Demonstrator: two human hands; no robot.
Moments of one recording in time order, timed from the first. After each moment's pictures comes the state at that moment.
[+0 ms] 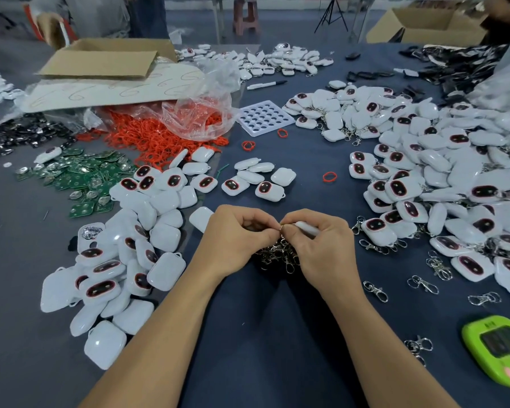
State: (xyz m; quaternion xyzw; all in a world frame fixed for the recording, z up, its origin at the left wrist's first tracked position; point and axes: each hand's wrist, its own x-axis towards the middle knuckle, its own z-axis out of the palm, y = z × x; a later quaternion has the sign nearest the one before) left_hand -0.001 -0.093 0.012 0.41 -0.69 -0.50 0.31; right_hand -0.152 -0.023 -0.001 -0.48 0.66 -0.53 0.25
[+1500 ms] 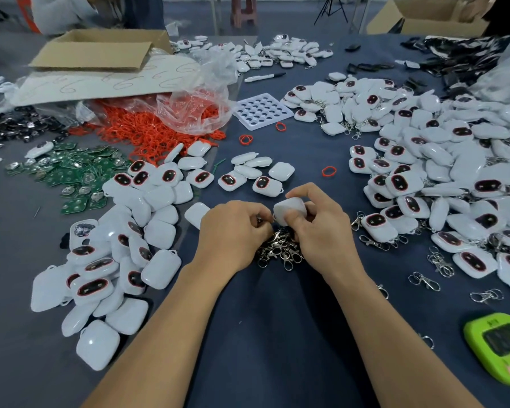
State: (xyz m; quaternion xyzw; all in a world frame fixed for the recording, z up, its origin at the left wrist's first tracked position) left_hand -0.016 -0.103 0.006 0.53 -0.80 -0.21 0.20; right_hand -0.169 -0.043 -0.009 -0.48 0.69 -0.47 0.25
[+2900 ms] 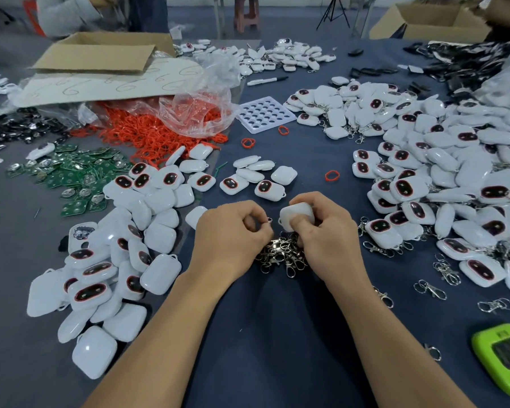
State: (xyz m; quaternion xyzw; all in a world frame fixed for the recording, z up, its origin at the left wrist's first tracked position) left_hand -0.010 -0.093 0.009 0.54 -0.75 -0.26 0.28; right_hand -0.165 -0.040 -0.005 -0.46 0.70 -0.50 0.24
